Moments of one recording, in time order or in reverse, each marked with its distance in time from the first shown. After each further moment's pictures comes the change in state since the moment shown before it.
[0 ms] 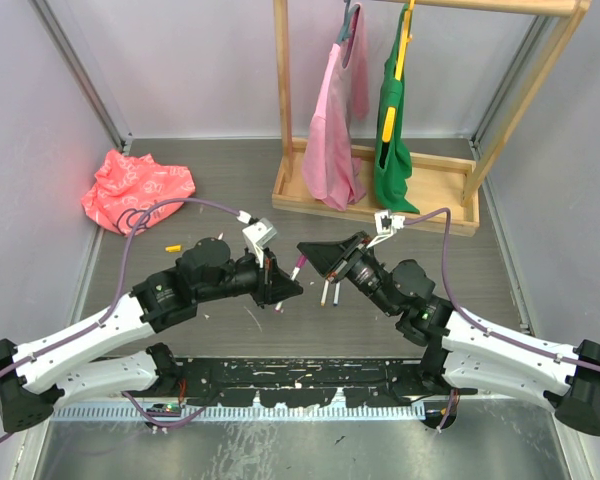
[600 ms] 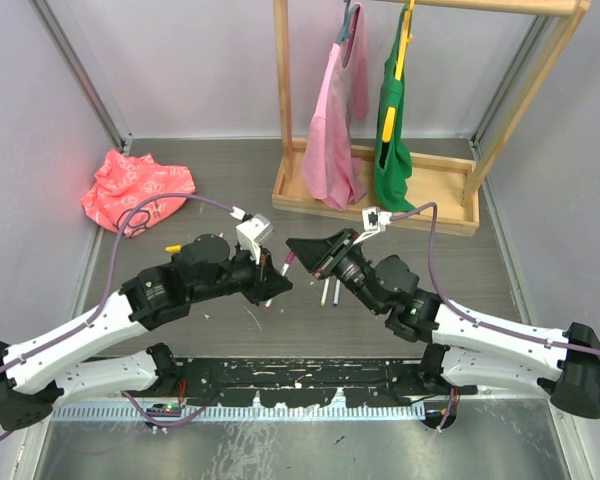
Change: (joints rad) left arm -0.014 0.002 0.105 -0.189 -0.144 0.021; right arm 0.061 0.109 0.078 -0.024 0.082 0.007
